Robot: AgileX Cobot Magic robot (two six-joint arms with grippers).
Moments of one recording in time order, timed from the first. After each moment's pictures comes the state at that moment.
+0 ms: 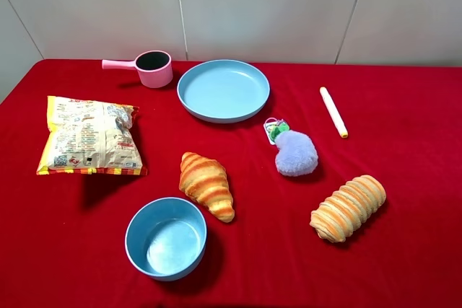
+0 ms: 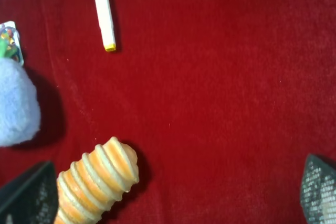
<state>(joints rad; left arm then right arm) -0.02 -0.01 -0.49 -0.05 1.07 0.10 -0.03 0.97 -0.87 0.02 0.96 -0.01</state>
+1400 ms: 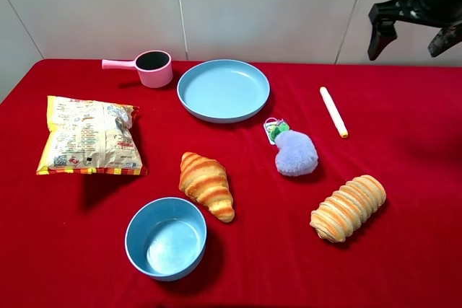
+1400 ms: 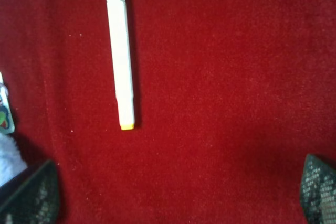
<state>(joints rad) -0.02 -0.01 -0.49 -0.05 1.07 0.10 0.12 1.76 -1.46 -0.05 1.05 0.03</state>
